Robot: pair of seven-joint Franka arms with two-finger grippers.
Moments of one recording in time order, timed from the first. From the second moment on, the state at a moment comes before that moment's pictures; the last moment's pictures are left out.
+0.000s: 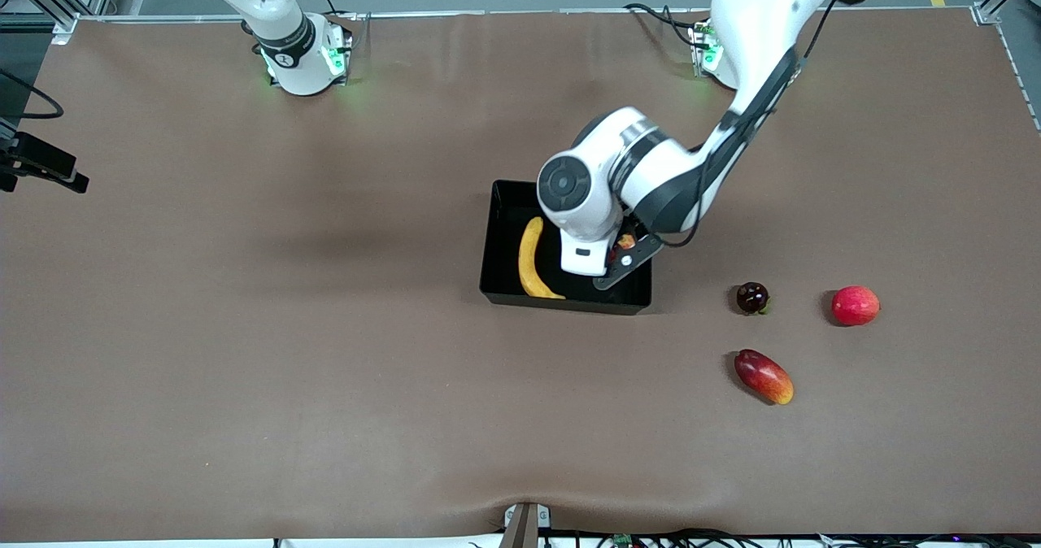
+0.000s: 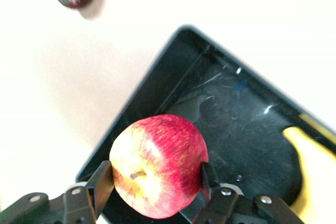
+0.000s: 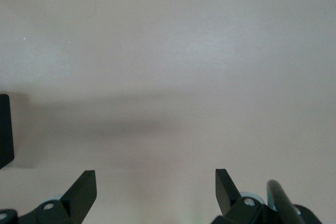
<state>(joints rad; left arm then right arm) -0.35 0.61 -0.43 -1.43 0.39 1.68 -1.41 -0.04 0.06 -0.08 -1.45 0.04 1.48 -0.07</state>
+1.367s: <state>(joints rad) 0.18 0.64 -0.42 -1.45 0.68 1.83 -0.76 -0.04 0.06 -0.08 -1.45 0.04 1.48 -0.07</state>
